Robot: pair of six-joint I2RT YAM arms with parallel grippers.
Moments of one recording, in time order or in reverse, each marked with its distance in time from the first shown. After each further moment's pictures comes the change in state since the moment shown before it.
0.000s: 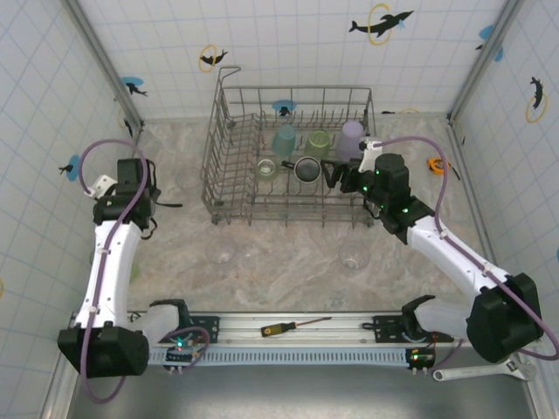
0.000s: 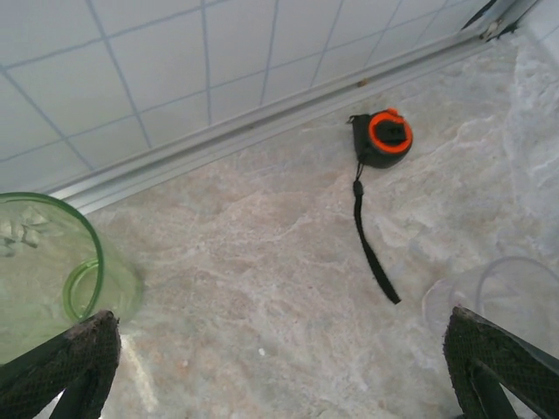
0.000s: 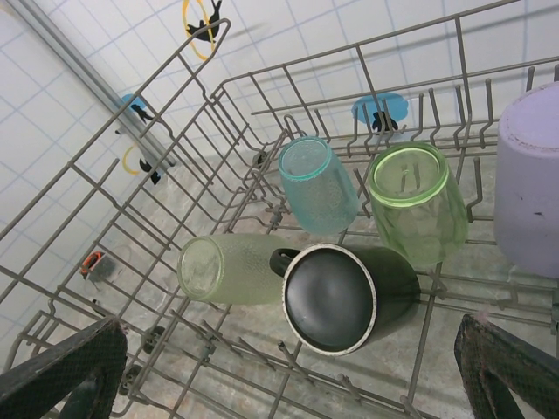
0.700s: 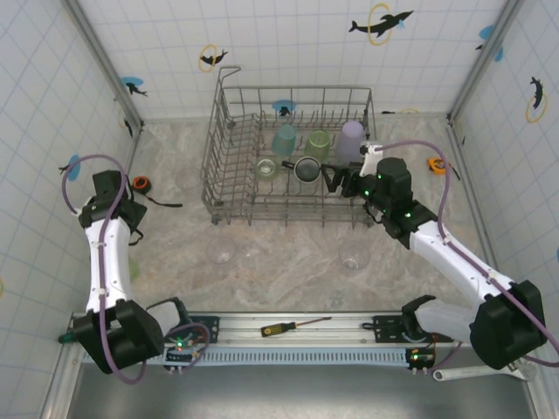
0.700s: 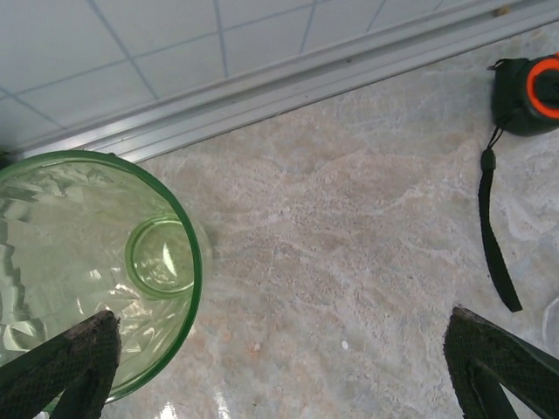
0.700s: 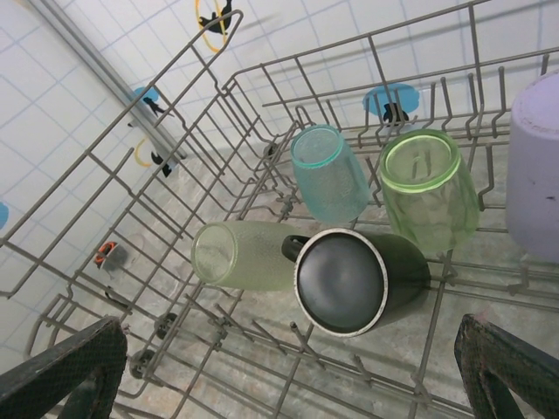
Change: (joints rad) left arm 0.284 0.057 -0.093 0.005 0.189 0.105; right arm 0.008 -0.042 -0.030 -0.011 -0.023 0.007
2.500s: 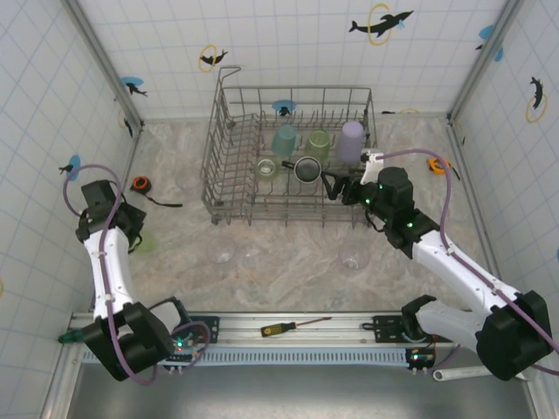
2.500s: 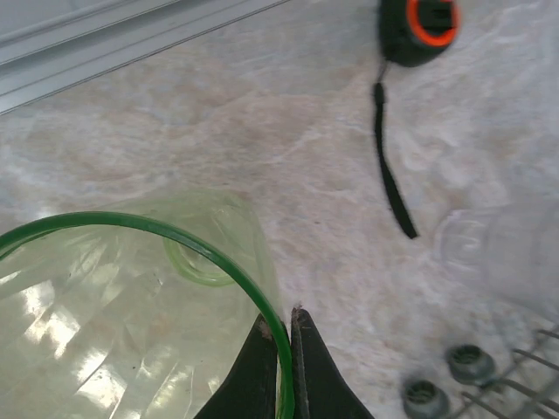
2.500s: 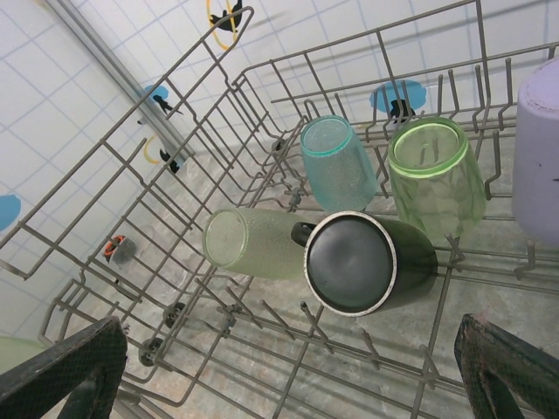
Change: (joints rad) left arm 0.111 -0.068 -0.091 0.157 0.369 0.132; right arm 0.032 -0.068 -0.065 0.016 0.030 0.008
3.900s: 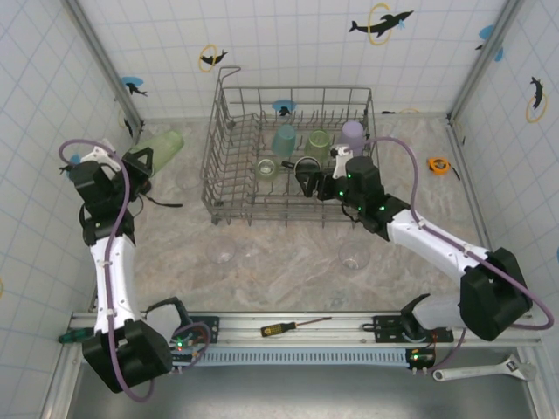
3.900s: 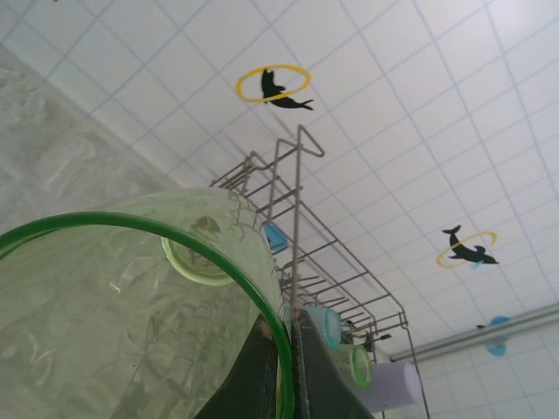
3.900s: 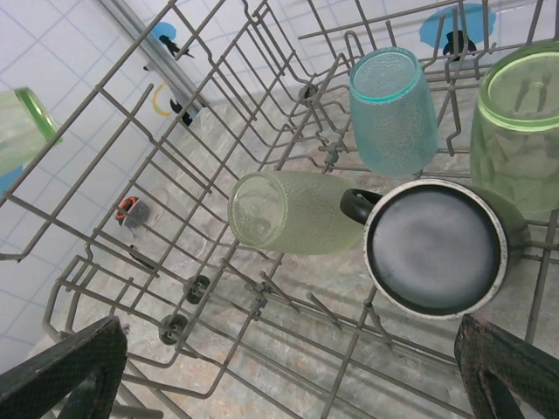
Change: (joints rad) left arm -0.101 -0.057 -0.025 0.782 0.560 -0.130; right arm 0.117 0.262 0.160 -0.001 0.013 0.046
